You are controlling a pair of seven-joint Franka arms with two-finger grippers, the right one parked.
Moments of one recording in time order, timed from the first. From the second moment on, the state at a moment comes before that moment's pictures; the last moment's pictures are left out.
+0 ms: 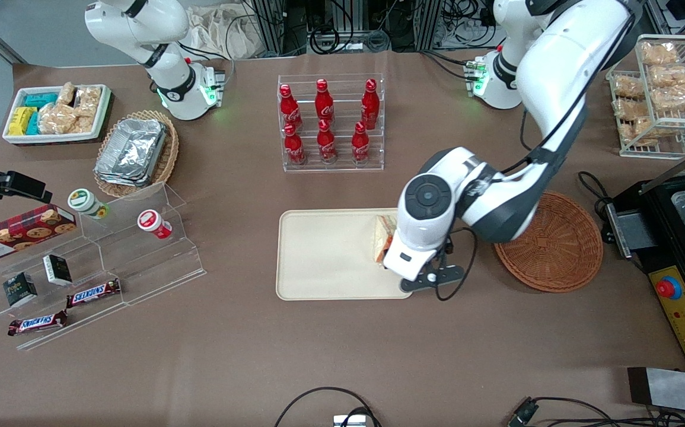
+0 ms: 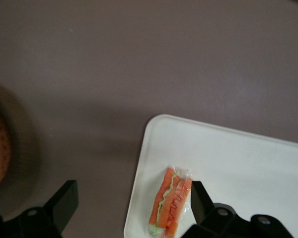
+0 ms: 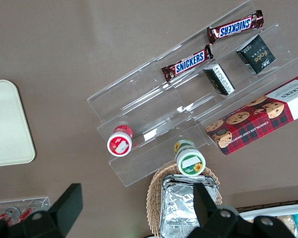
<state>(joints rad) -0.07 0.73 -0.69 -1.27 0.54 1.82 -1.01</state>
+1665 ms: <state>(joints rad) 0.17 0.42 -0.44 -1.28 0.18 1.58 -0.41</state>
